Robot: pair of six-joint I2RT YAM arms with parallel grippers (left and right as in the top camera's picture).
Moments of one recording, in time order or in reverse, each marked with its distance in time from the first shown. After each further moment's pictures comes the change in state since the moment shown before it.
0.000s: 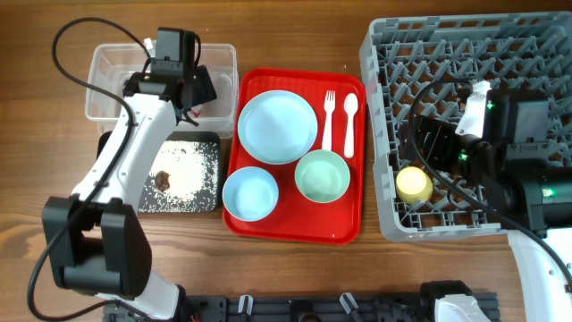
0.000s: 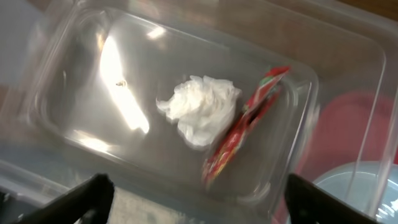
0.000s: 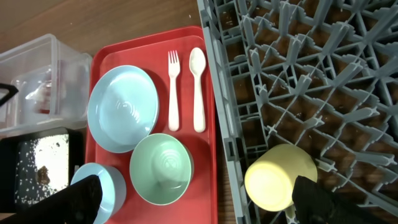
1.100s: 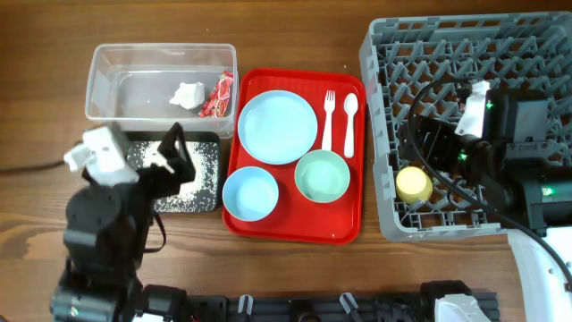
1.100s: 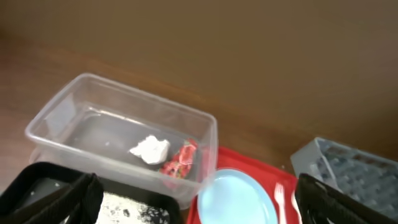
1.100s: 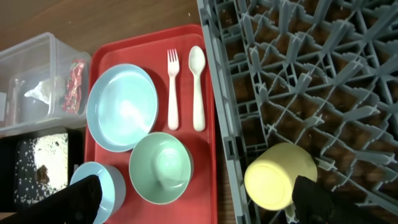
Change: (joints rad) left arm -0.043 -1.144 -0.518 0.145 0.087 -0.001; right arm 0.000 0.003 0.000 -0.004 0.000 0.000
